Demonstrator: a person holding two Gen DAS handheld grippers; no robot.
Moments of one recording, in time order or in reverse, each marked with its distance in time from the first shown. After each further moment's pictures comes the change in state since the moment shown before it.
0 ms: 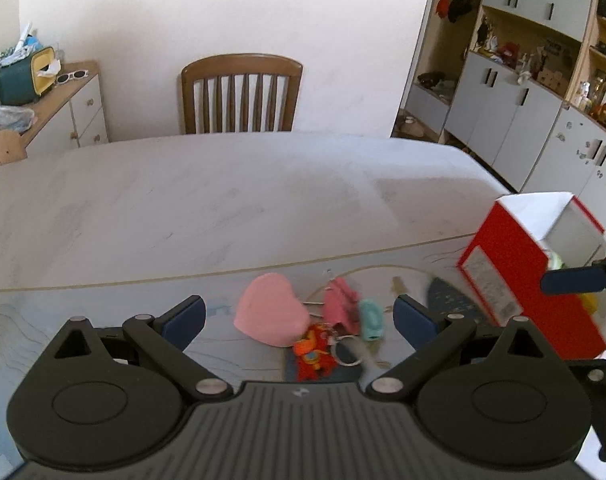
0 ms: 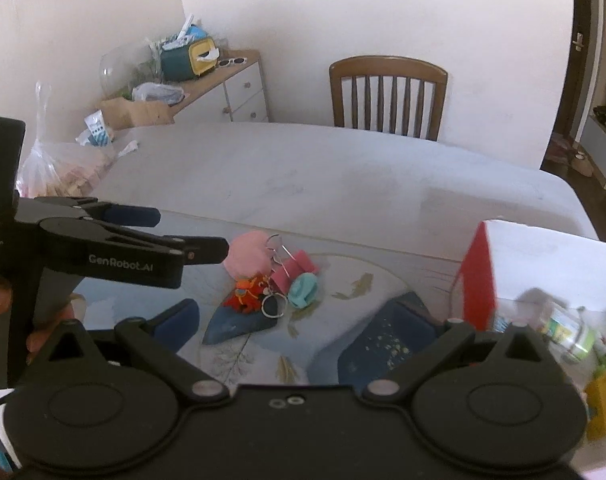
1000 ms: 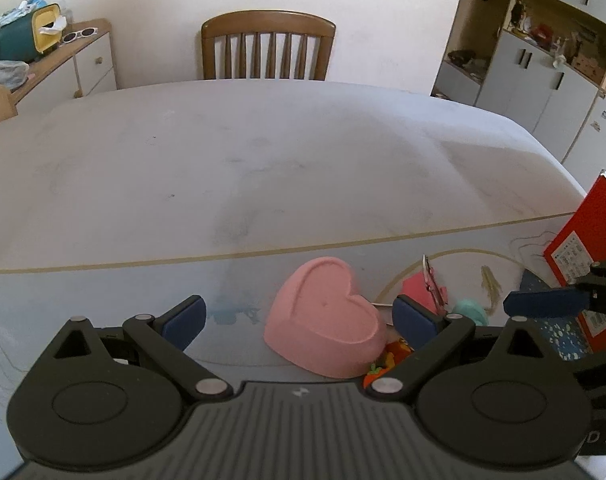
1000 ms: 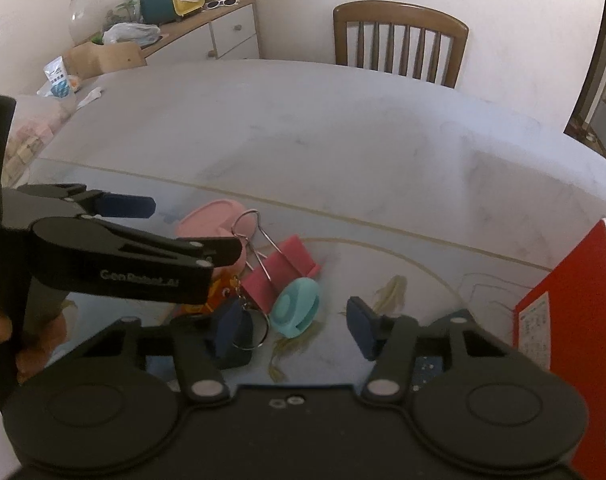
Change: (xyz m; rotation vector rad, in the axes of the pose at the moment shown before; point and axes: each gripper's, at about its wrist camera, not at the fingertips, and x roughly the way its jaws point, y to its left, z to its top) left arm 0.097 0.026 -0.012 -0.042 0.077 0.060; right arm 0.112 -0.004 0.013 -0.014 0.137 -0.020
